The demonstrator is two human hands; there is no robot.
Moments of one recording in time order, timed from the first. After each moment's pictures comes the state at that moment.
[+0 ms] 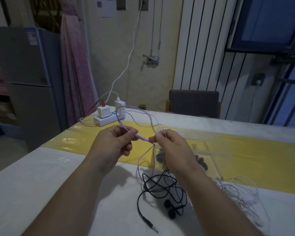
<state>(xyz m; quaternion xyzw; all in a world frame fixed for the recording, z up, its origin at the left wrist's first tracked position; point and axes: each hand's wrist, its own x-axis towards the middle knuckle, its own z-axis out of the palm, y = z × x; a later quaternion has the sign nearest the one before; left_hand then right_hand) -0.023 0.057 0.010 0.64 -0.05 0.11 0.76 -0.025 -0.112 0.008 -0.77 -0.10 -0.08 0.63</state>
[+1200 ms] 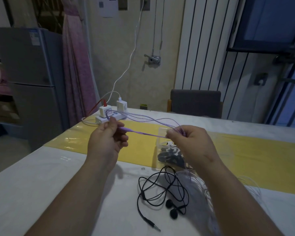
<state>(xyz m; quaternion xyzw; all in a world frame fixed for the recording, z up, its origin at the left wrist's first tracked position) -0.011 0.059 0.010 0.49 0.02 0.19 0.85 -0.039 -0.140 0.043 -0.80 -0.09 -0.11 0.58</state>
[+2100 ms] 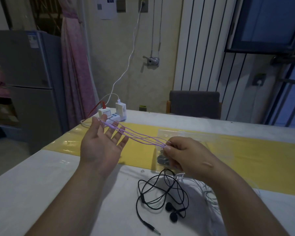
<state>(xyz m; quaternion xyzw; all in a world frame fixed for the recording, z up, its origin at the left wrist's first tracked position) -0.011 0.069 0.008 0.34 -0.02 0.09 0.93 -0.037 -0.146 0.037 -0.89 -0.16 0.00 0.43</state>
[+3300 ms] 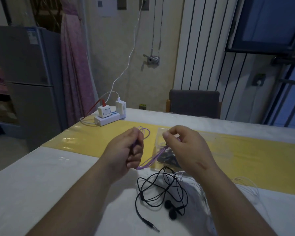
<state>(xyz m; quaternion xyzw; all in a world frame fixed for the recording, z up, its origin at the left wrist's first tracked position) -0.020 0.042 -0.003 0.54 -0.10 -0.05 0.83 -0.036 -0.137 0.035 -0.88 -0.11 -0.17 0.44</state>
